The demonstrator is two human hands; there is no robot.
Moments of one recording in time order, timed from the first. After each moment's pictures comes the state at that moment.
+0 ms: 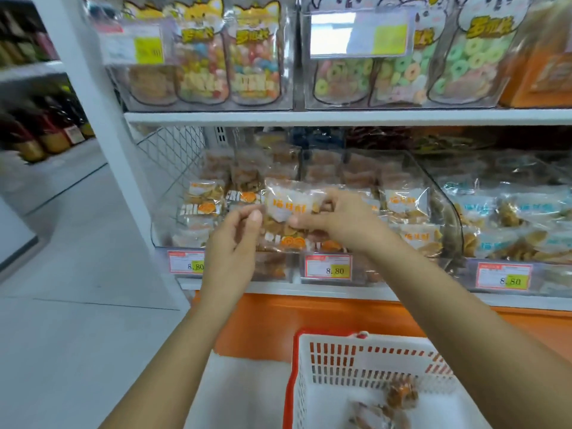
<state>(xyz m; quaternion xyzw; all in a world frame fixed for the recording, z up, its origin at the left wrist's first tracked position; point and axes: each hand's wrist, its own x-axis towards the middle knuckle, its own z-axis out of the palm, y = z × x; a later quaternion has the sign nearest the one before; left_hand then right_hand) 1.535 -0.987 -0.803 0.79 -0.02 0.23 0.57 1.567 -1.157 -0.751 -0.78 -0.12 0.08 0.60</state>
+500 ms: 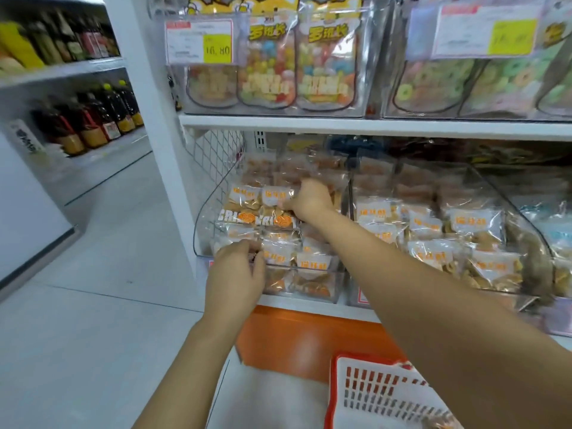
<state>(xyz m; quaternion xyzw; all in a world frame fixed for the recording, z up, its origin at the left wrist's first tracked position) 1.567 -0.911 -0.848 0.92 0.05 0.24 0.31 1.702 -1.028 -0.783 -0.94 -0.06 0.01 0.33</state>
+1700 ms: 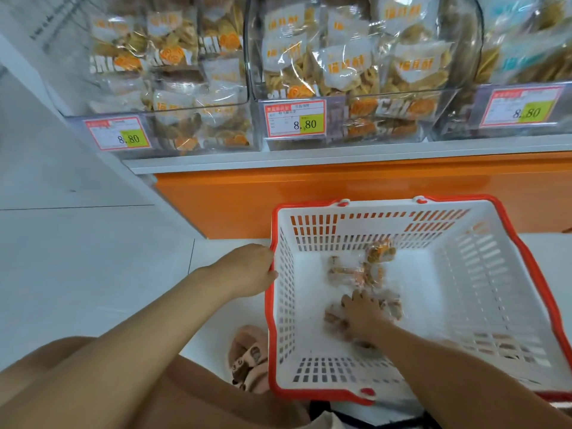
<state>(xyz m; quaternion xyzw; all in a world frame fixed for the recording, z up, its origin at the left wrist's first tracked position) 1.470 -1.012 -0.958 0.92 -0.16 -0.35 0.05 1.405 -1.254 -1.186 -0.93 -0.08 0.36 -0.02</state>
